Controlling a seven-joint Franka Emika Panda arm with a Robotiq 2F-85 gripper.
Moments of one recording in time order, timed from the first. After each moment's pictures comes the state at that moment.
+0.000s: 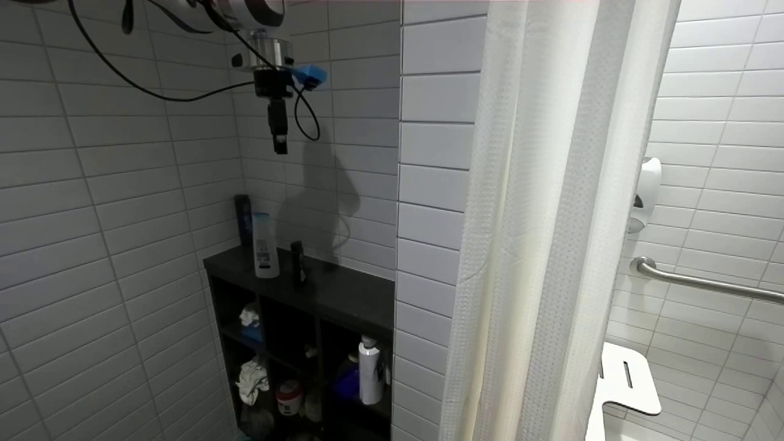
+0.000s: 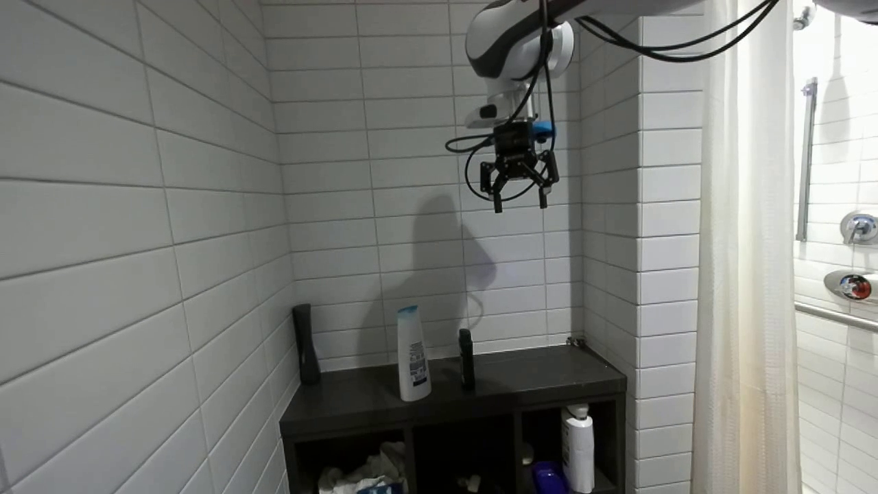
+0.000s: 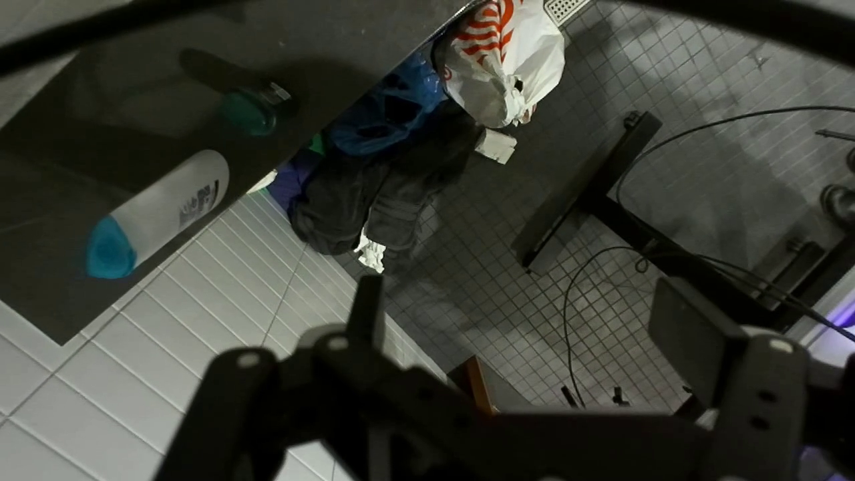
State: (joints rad) arm -0.01 0.33 0.02 -1.28 -0.03 1.57 -2.11
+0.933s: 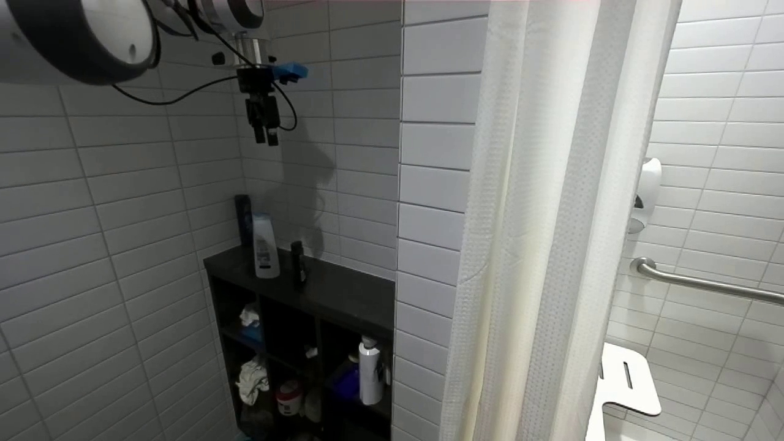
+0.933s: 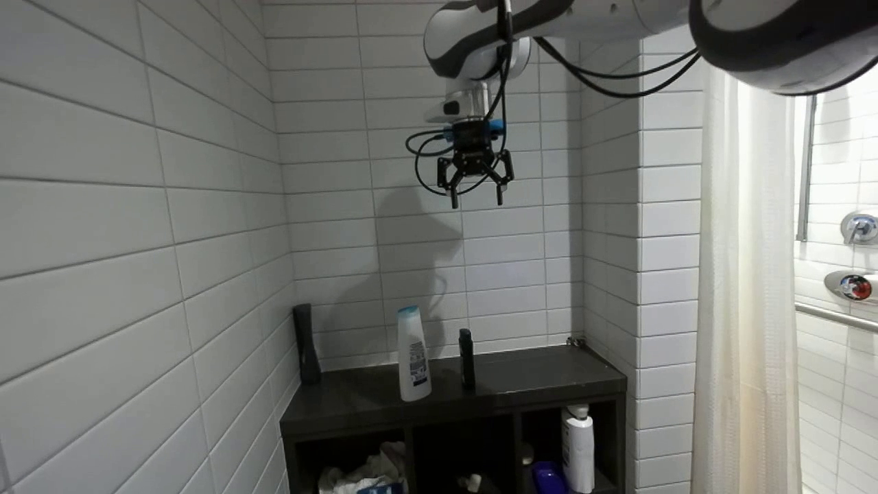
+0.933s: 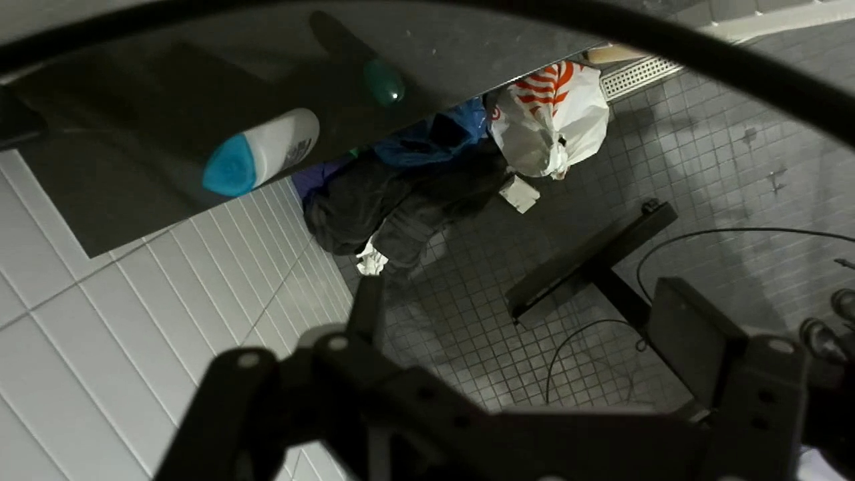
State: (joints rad) arm 0.06 0.55 0.08 -0.94 -0.10 1.51 -2.28
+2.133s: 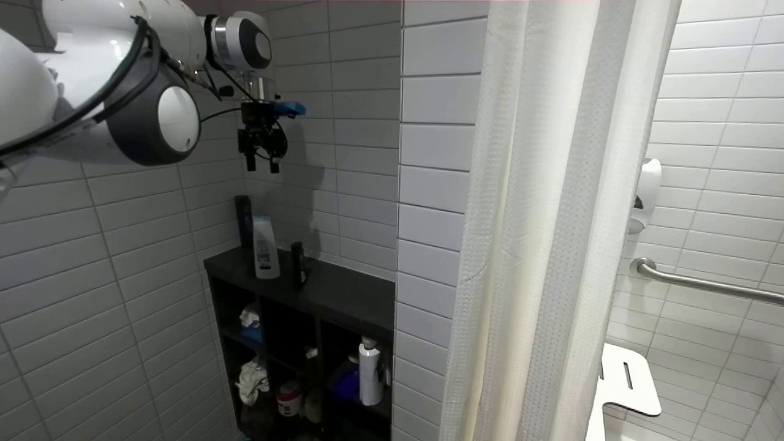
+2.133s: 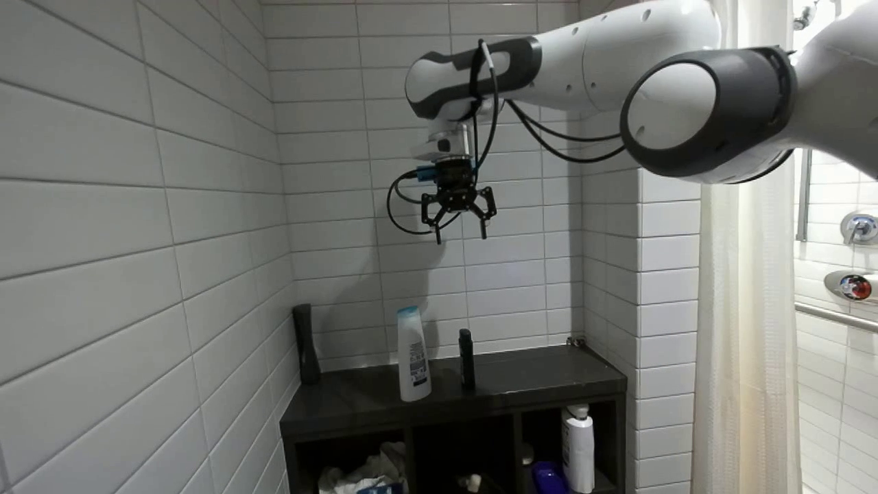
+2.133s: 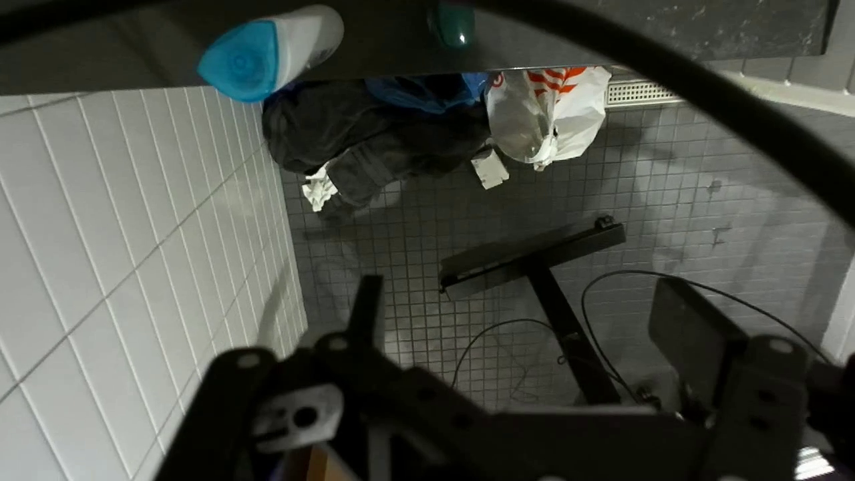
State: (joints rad) arm 0.09 0.84 0.10 -0.60 -0.08 1.35 -2.60
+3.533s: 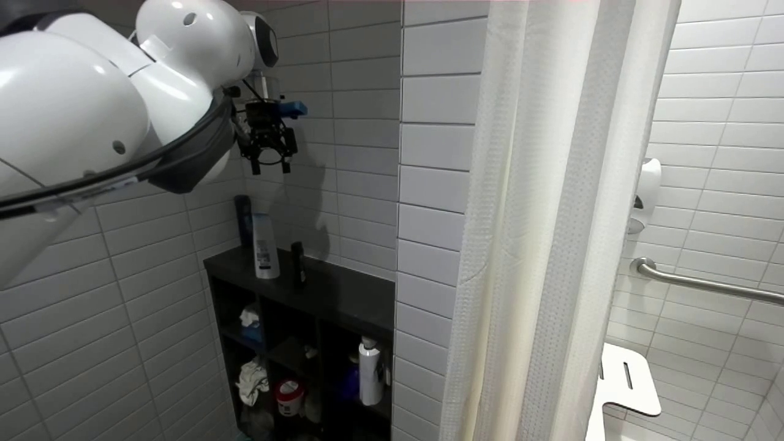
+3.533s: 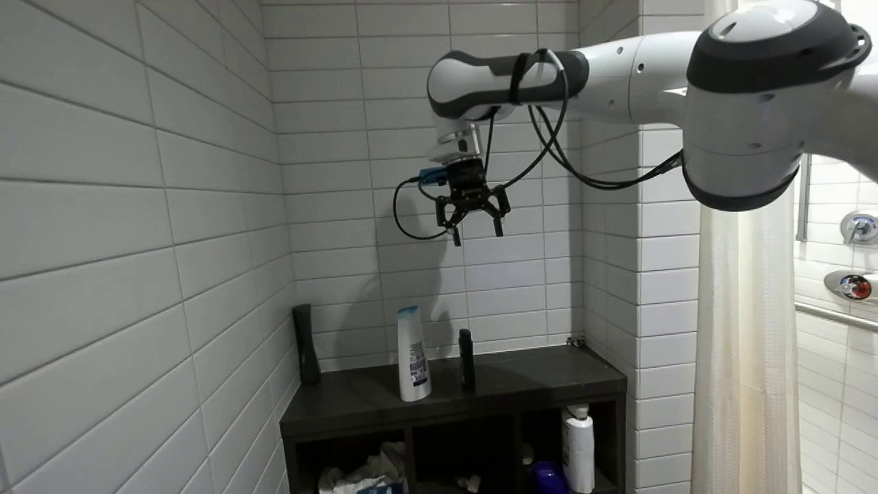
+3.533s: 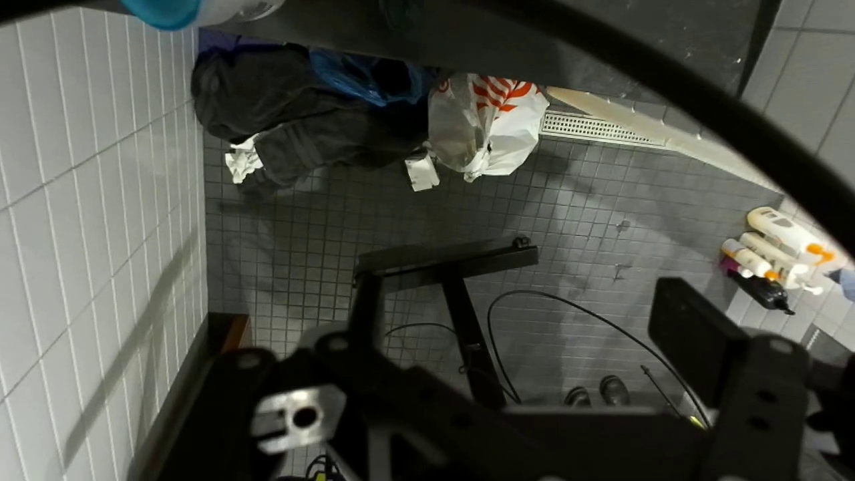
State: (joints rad) arm -0.32 0.92 1.10 -0.77 -0.86 1.25 -2.60
